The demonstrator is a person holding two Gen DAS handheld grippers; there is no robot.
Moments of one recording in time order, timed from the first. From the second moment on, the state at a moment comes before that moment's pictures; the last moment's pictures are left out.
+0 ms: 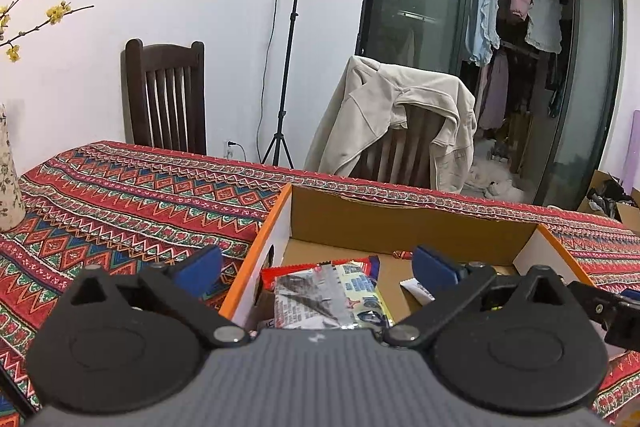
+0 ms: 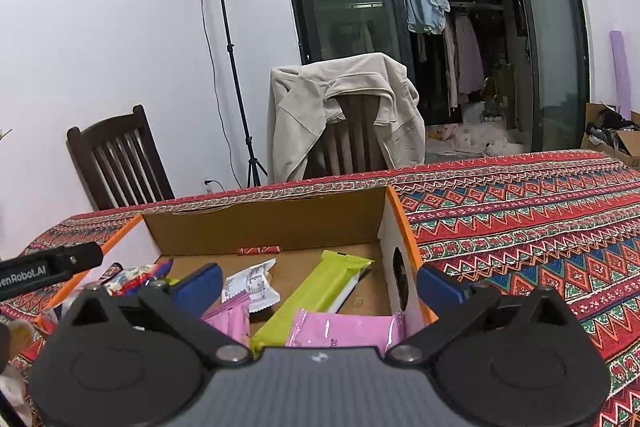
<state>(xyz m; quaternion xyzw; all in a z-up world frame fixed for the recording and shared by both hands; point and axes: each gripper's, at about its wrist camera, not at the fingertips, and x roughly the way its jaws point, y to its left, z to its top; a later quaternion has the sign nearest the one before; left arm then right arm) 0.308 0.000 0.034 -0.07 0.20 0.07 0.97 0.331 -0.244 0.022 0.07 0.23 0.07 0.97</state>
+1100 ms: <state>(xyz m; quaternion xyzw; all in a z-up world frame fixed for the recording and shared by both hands) 0.219 0.031 0.072 -0.09 0.22 0.04 0.97 0.233 -0.252 0.046 0.00 0.24 0.09 0.97</state>
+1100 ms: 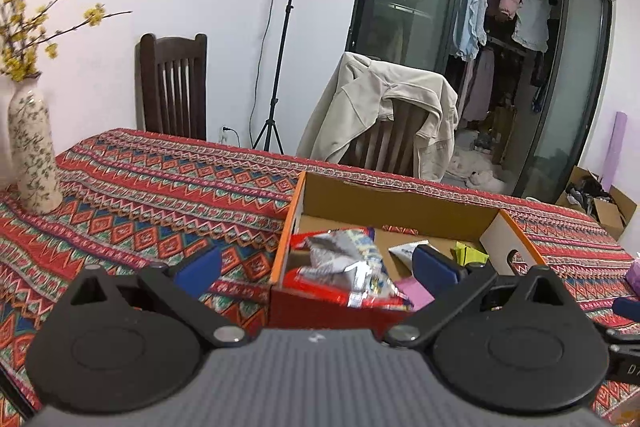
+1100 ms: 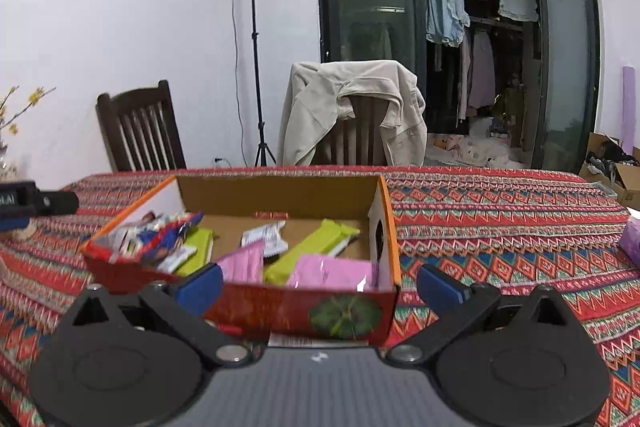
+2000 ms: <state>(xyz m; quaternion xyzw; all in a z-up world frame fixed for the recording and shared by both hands) 0.170 0.038 0.010 -0.07 0.24 0.03 0.97 0.189 -0.242 -0.012 -0.02 0.28 0.10 0.95</state>
